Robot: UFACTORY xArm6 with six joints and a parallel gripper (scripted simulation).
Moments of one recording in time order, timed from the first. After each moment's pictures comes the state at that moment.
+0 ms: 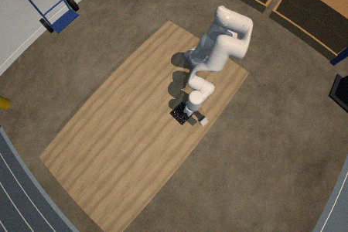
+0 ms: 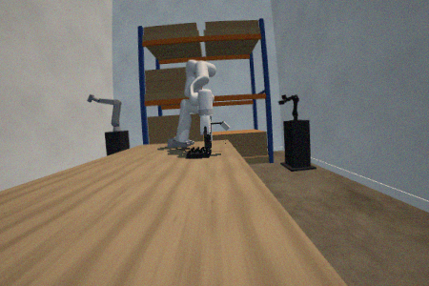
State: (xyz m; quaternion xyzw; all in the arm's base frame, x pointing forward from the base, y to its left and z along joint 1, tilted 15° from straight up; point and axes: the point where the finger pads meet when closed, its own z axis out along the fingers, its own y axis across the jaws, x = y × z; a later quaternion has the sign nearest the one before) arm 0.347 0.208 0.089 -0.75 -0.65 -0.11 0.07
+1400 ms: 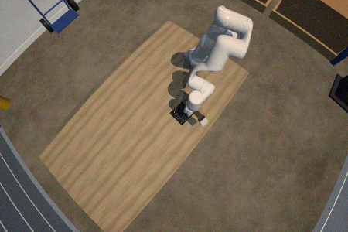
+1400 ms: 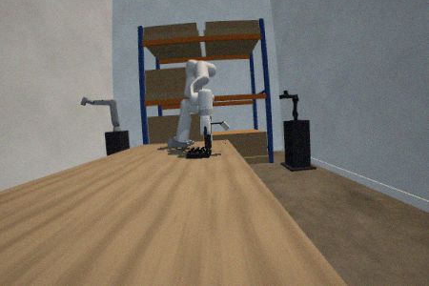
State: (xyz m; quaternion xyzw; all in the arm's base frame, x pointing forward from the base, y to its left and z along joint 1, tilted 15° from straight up) arm 0.347 0.208 0.089 -0.75 -0.65 -0.11 0.07
